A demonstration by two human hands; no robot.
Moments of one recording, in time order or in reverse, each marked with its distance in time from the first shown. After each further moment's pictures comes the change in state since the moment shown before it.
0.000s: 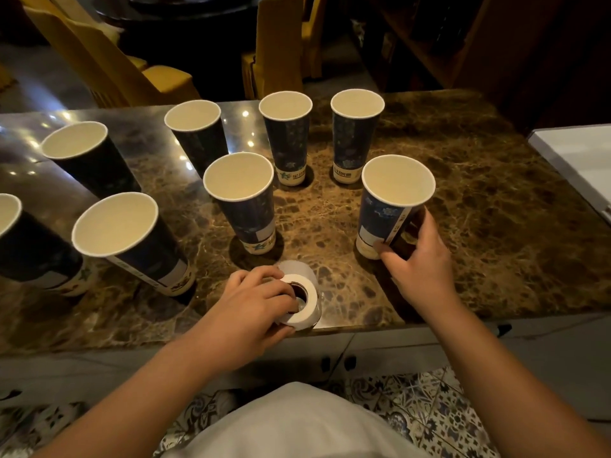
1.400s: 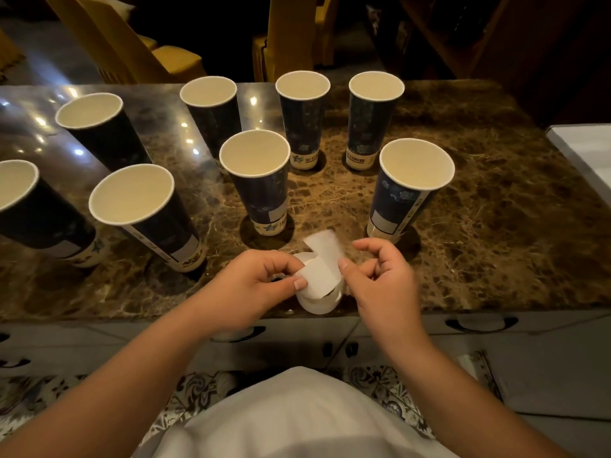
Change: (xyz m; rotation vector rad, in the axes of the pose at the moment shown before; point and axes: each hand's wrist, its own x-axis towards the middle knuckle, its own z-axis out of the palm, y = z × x) left_hand -0.001 0.010 -0.035 -0.921 -0.018 -0.294; right_hand -0.075 -0.054 0.030 0.382 -0.130 0.135
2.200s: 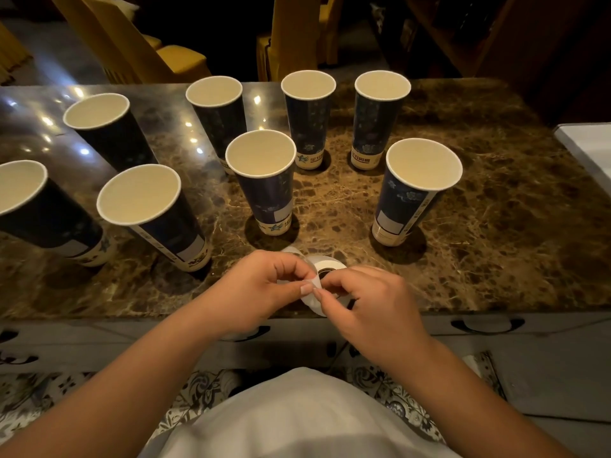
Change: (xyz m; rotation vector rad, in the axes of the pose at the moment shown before) left_hand 0.000 0.006 0.000 -0.010 -0.038 0.002; right_hand -0.012 -0.009 -0.002 -0.552 -0.227 -0.627
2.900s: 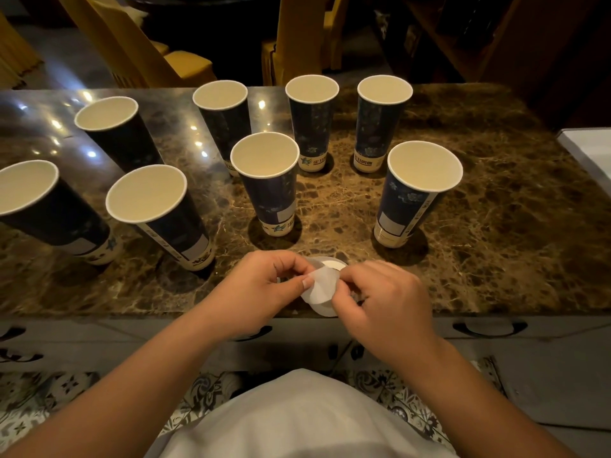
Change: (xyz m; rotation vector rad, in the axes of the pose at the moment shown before) left_hand -0.007 0.005 0.006 0.073 0.136 -0.037; right_hand -0.002 0.007 -0.004 -0.112 0.085 -0.002
